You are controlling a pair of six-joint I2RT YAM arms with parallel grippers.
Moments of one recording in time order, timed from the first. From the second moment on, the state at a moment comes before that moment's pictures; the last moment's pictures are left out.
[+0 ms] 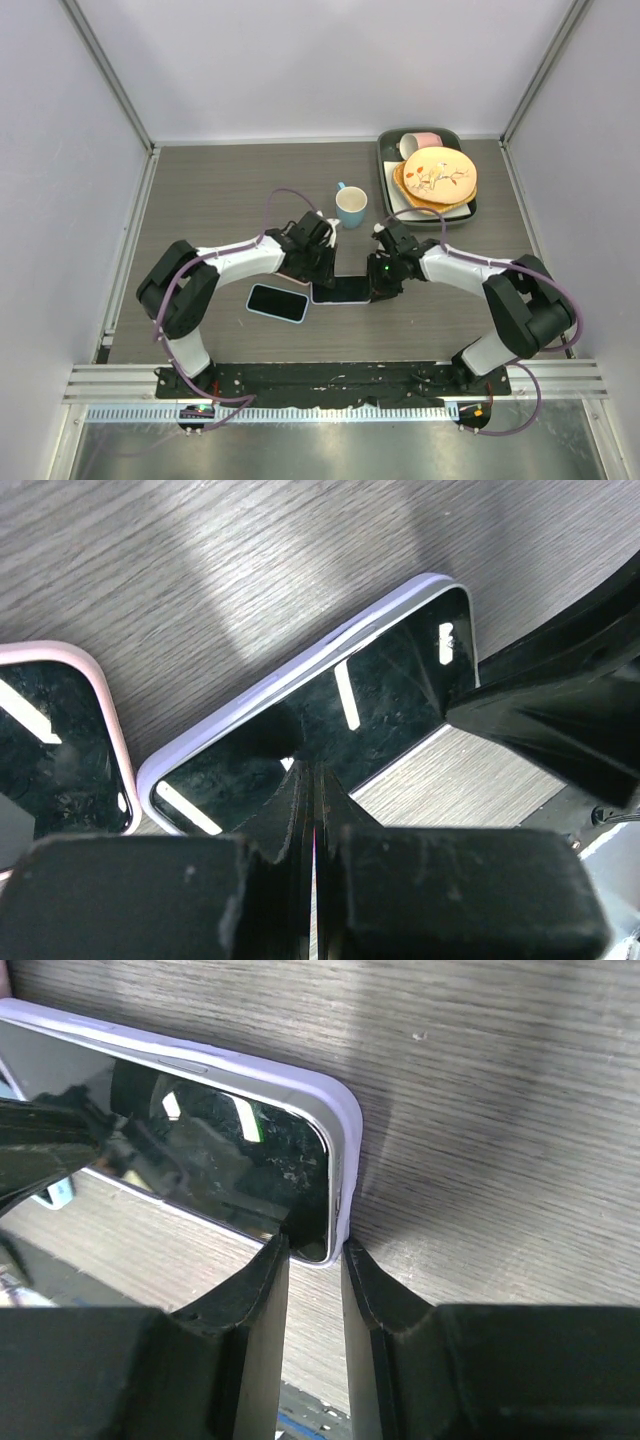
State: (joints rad) left arm -0.77 1.75 1.06 -0.33 0.25 -0.50; right arm 0.53 1.55 0.73 -0.36 -0.32 0.55
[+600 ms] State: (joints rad) left arm -0.78 1.66 1.07 -0.30 0.22 -0.50; right arm 0.74 1.44 0.77 -0.43 0.07 0.52
